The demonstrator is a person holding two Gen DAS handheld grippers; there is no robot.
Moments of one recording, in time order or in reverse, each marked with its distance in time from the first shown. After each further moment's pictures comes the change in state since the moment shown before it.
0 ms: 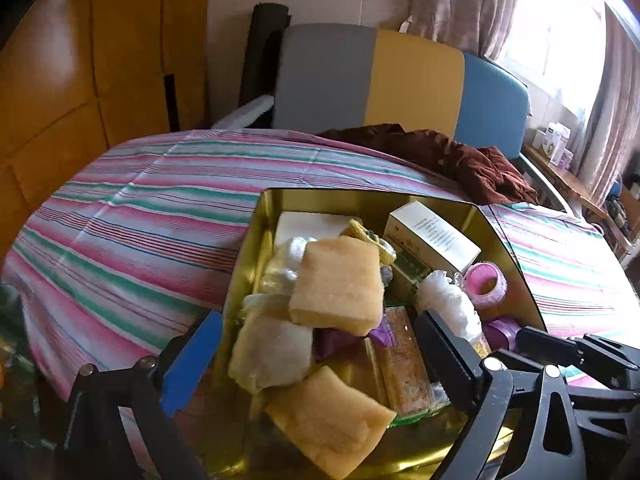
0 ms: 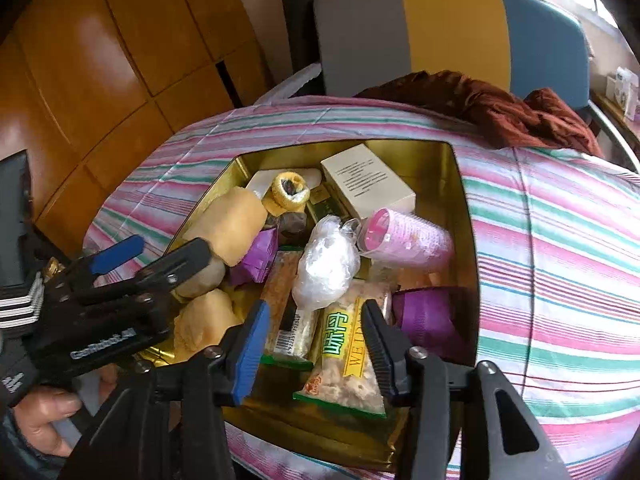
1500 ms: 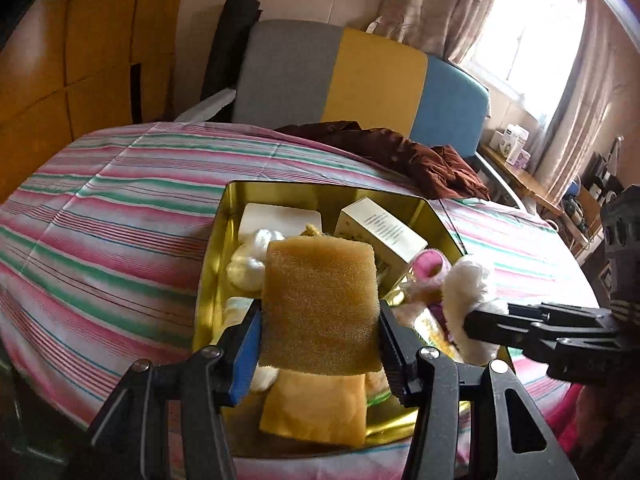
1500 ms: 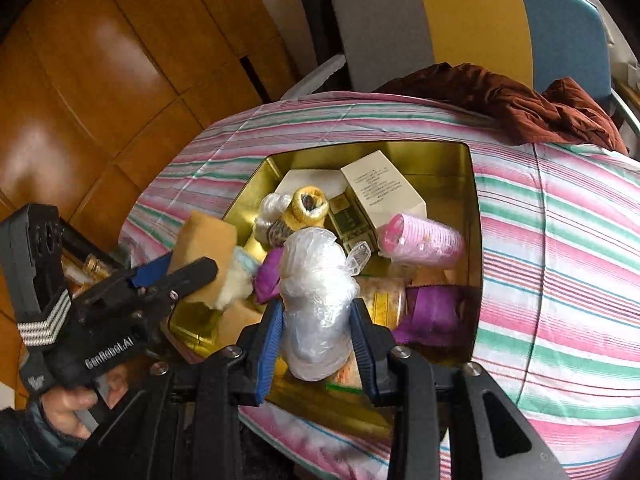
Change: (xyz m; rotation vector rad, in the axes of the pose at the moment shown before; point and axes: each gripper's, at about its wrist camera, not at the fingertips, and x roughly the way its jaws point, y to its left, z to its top) left arm -0.016 0.005 -0.001 -0.009 0.040 -0.209; right arm -0.021 -0.007 0.015 0.018 0.063 0.146
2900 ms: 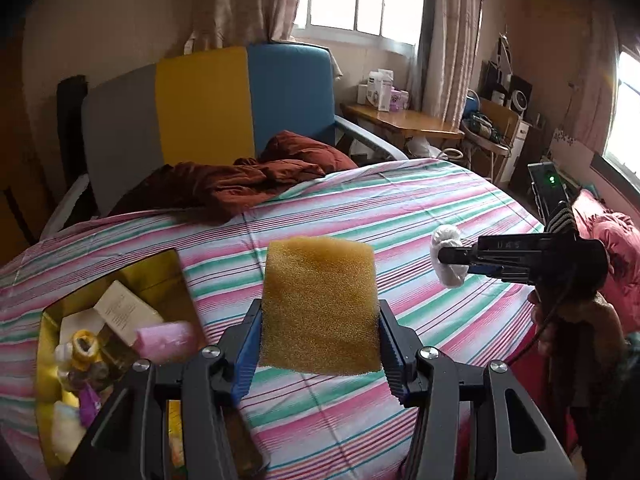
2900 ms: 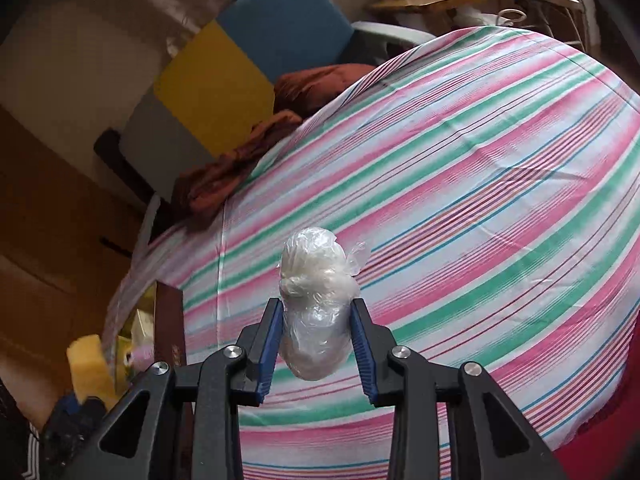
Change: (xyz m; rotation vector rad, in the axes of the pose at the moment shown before) left arm 0.002 -0.255 0.004 0.430 0.000 -0.215; right arm -0.162 -0.294 -0.072 0.658 -0.252 -0.214
